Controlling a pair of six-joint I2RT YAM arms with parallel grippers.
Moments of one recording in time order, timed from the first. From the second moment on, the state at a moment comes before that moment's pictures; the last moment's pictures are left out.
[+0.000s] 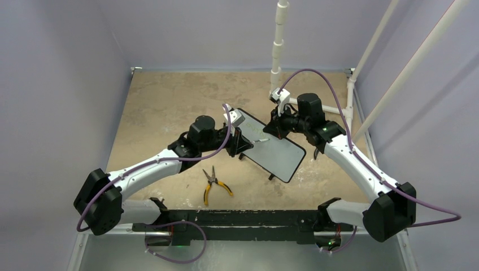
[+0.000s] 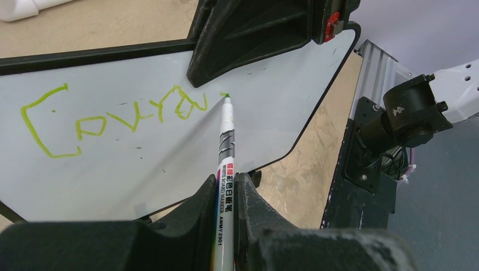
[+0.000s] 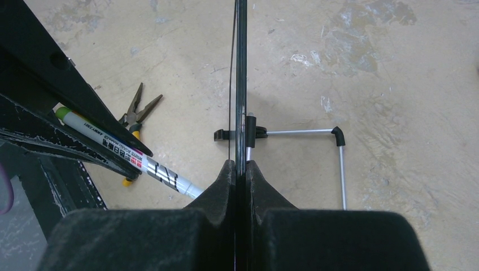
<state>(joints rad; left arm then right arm) -0.75 1.26 0.78 0.20 0.43 -0.21 0.44 1.22 1.01 -0.35 -0.49 -0.07</state>
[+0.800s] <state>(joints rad) -0.76 1.23 0.79 0.20 0.37 -0.23 0.44 1.22 1.01 -0.35 -0.49 -0.07</state>
